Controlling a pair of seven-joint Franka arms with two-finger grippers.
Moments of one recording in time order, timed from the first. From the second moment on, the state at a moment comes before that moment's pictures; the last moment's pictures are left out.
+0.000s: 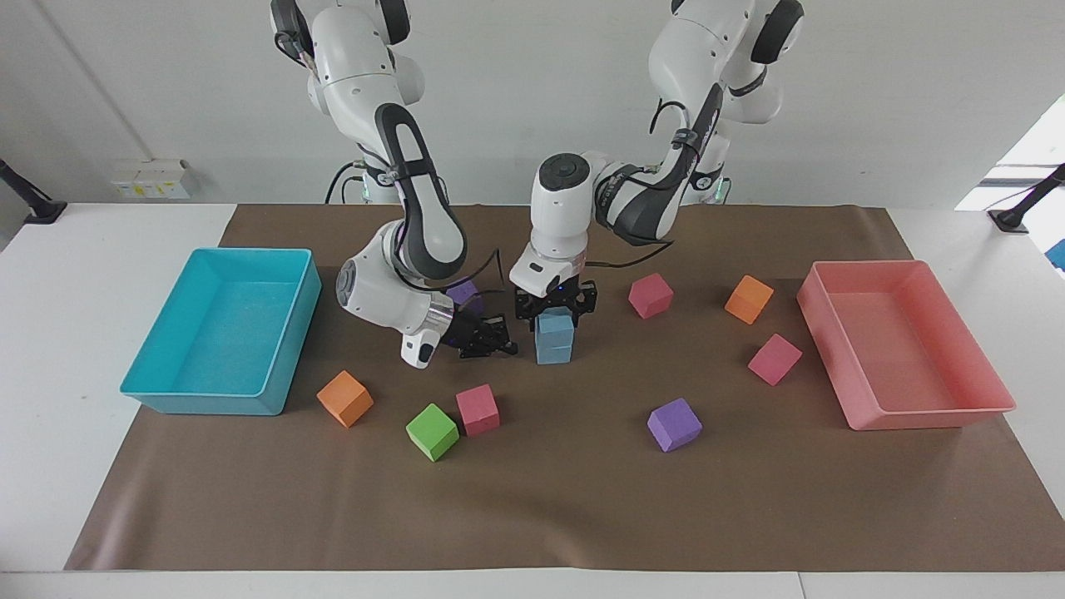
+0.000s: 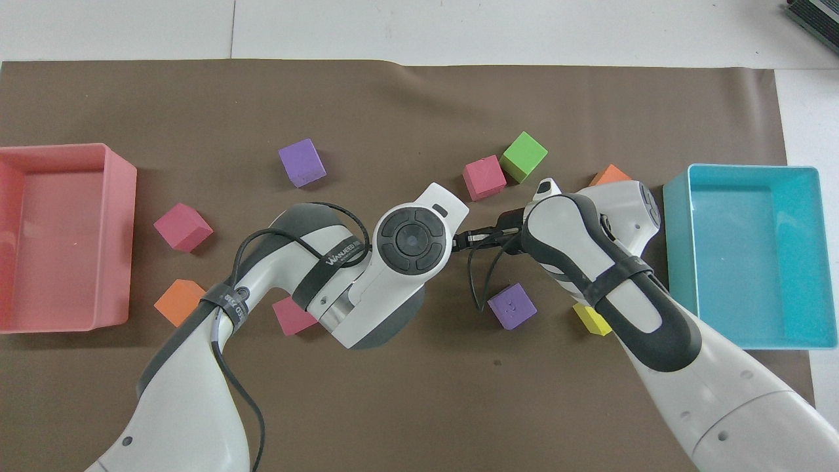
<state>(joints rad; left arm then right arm) -0.48 0.40 -0.27 -1.72 0.19 2.19 -0.89 0.25 0.43 0.06 -1.95 1.06 2.25 -0.62</state>
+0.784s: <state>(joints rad) -0.47 0.39 -0.26 -1.61 0.19 2.08 -0.89 0.25 0.43 0.06 -1.96 1.06 2.26 -0.62</state>
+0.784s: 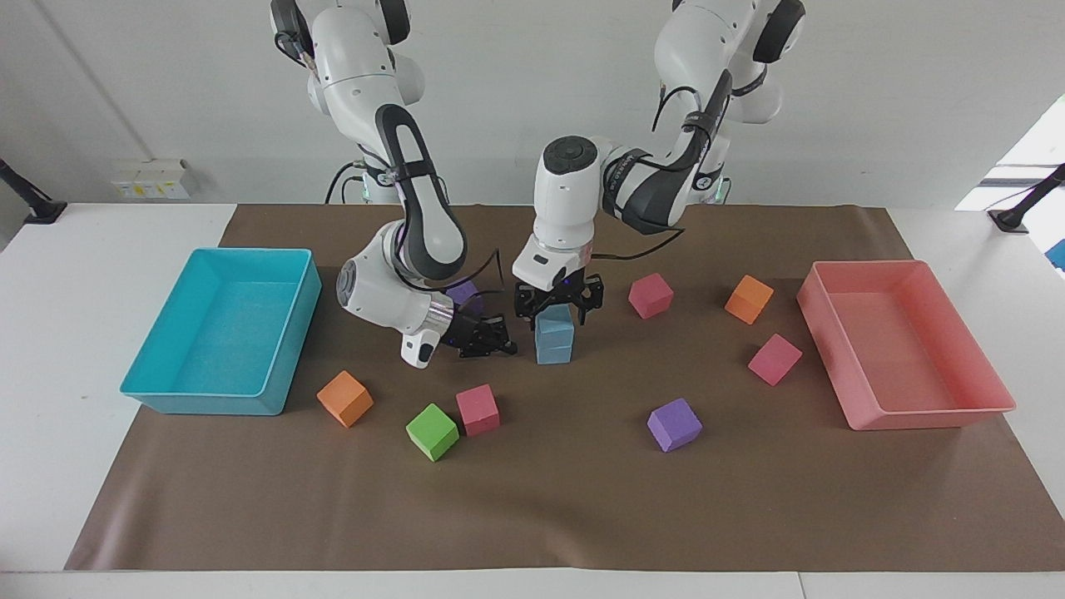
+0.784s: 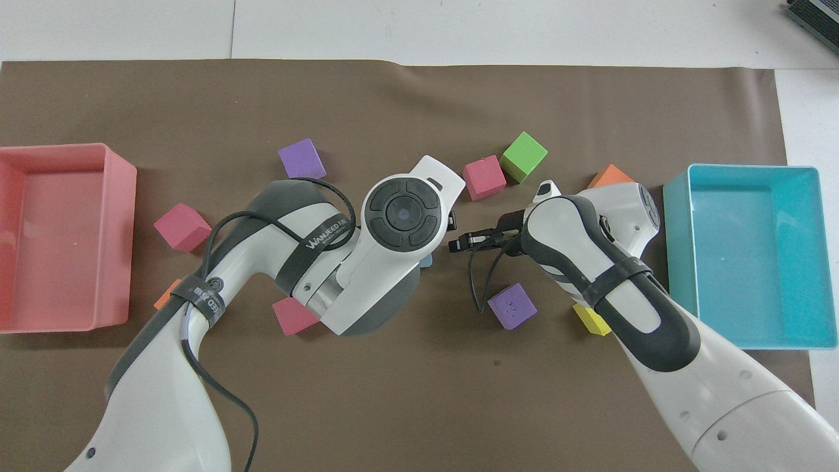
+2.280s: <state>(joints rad) 0.03 0.11 -0.24 -1.53 0.08 1.59 -0.23 0.17 0.23 0.03 -1.95 0.57 2.25 -0.38</state>
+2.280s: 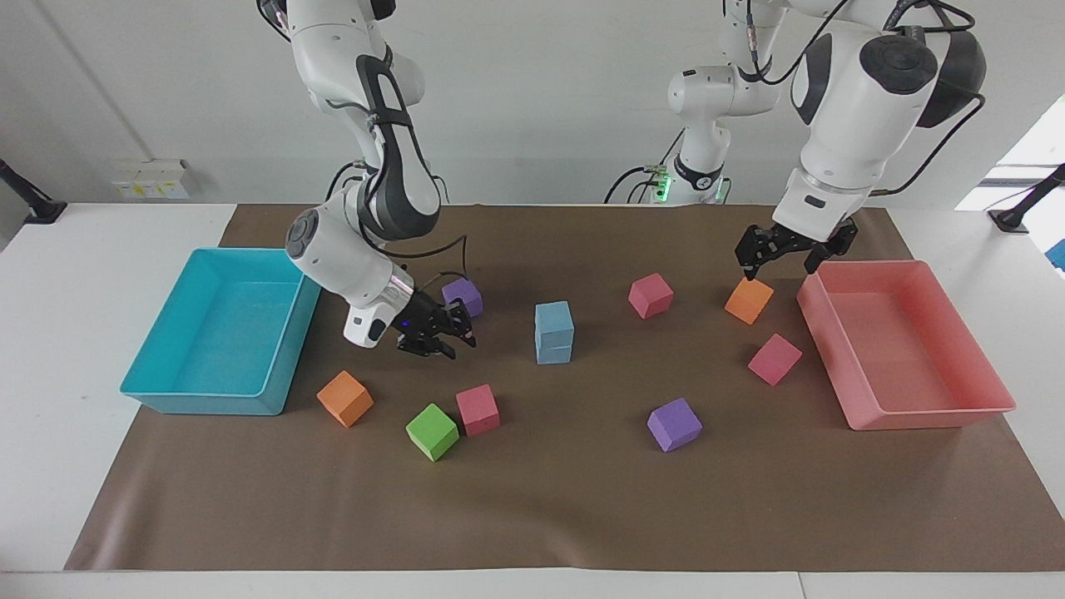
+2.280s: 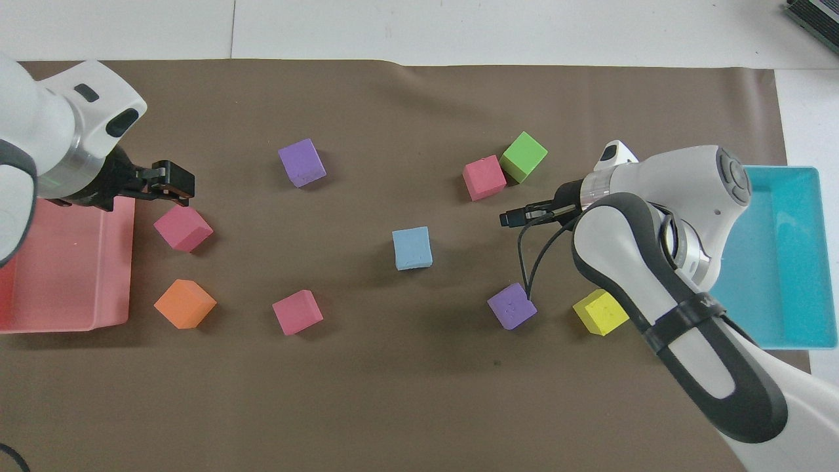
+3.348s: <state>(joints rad) 0.12 0.01 -0.22 -1.50 0.07 1.49 -0.13 0.12 0.01 -0.05 -1.78 0.01 1.96 0.09</state>
